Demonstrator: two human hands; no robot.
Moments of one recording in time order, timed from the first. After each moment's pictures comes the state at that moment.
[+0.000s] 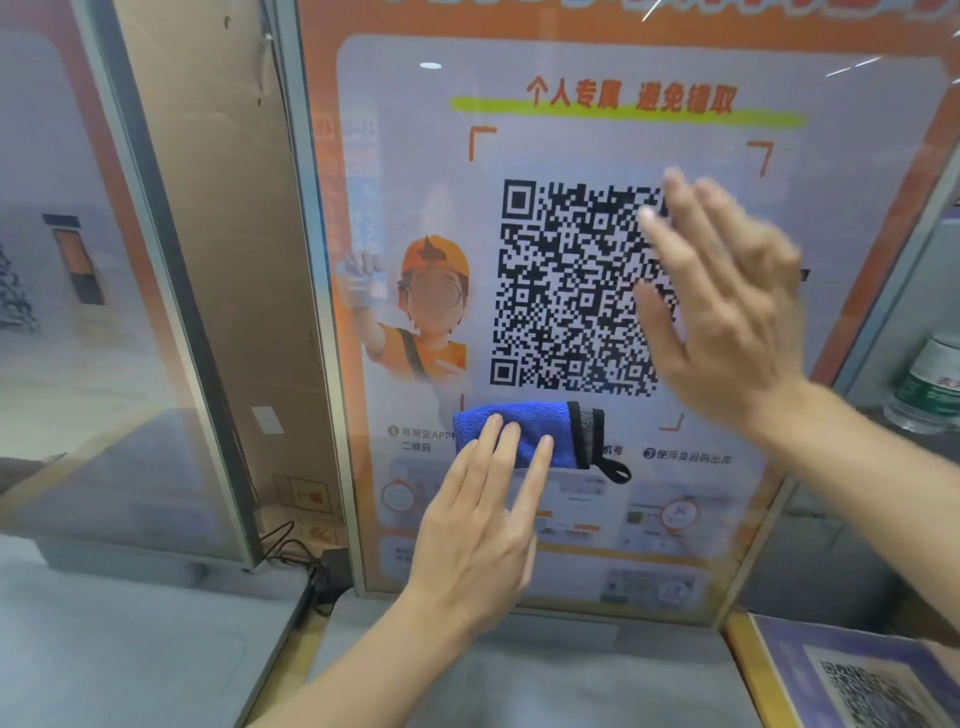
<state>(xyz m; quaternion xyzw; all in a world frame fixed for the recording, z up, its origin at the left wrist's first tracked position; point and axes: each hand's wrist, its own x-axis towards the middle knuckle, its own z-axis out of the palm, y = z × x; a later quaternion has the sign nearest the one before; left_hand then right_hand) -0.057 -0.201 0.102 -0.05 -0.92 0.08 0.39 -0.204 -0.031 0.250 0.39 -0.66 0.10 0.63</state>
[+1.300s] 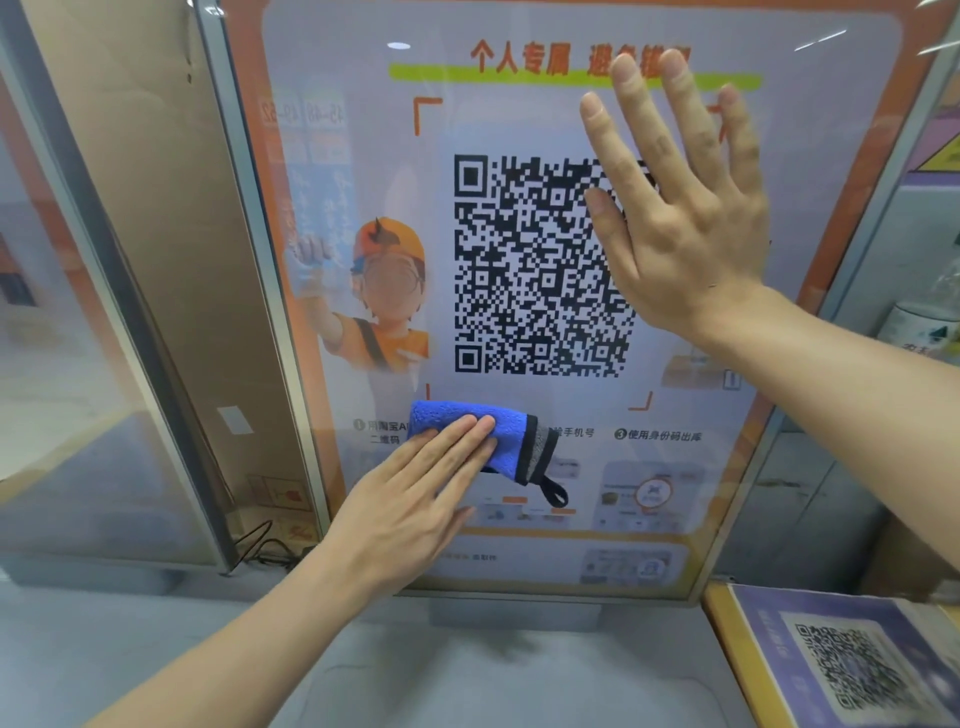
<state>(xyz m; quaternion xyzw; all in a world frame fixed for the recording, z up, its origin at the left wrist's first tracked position) -0.069 -0.259 0.101 -0.16 -0.90 0.22 0.35 -0.228 -0.042 0.287 0.31 -0.64 0.00 0.70</state>
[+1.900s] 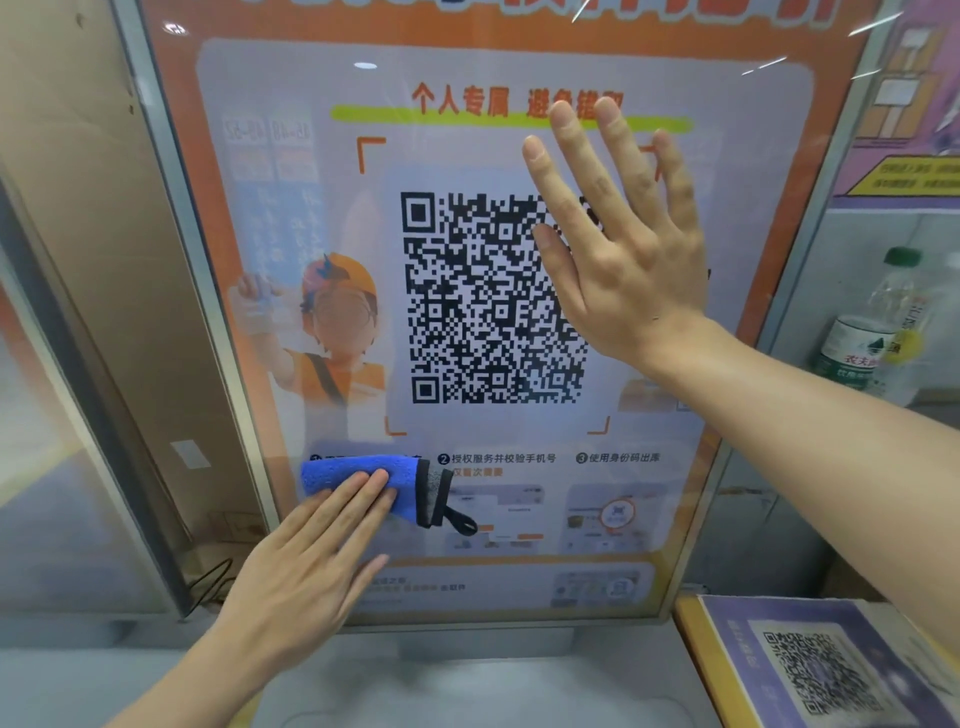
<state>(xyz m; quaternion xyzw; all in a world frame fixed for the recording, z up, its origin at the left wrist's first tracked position) -0.050 -0.298 0.071 -0.10 -0.91 0.21 0.35 -0.223 -0.041 0.286 0.31 -0.65 0.01 0.69</state>
